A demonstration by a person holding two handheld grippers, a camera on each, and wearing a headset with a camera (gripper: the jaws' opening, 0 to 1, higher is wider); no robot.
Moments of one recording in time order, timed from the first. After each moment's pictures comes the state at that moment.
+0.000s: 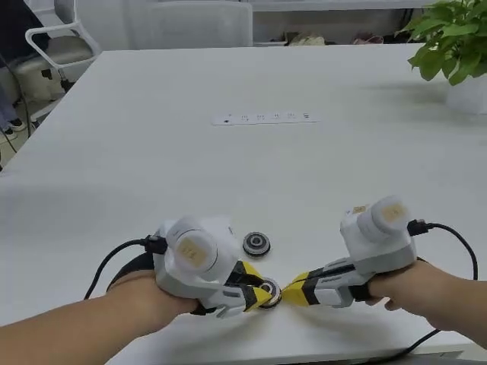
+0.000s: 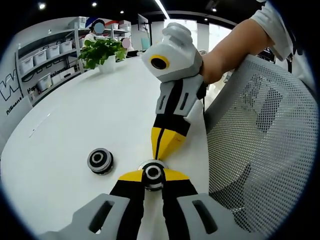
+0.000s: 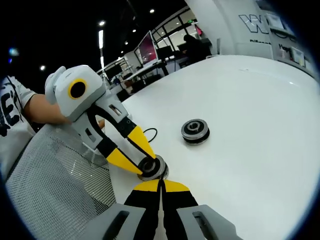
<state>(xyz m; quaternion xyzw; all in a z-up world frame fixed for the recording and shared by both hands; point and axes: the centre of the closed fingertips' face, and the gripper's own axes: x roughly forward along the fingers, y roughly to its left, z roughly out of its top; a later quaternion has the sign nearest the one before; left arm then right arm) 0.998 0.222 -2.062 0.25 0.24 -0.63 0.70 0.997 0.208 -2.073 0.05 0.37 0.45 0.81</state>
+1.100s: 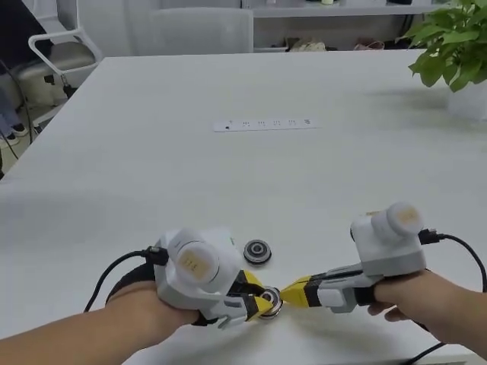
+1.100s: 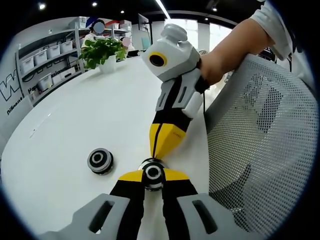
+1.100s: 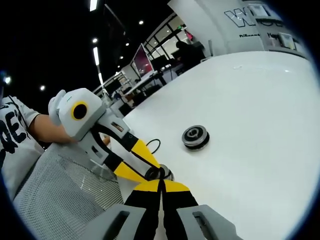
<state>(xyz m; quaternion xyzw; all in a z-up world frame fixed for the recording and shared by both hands) 0.998 0.221 -2.062 0.25 0.24 -0.62 0.70 0.997 0.214 -2.063 0.12 0.36 0.45 0.81</state>
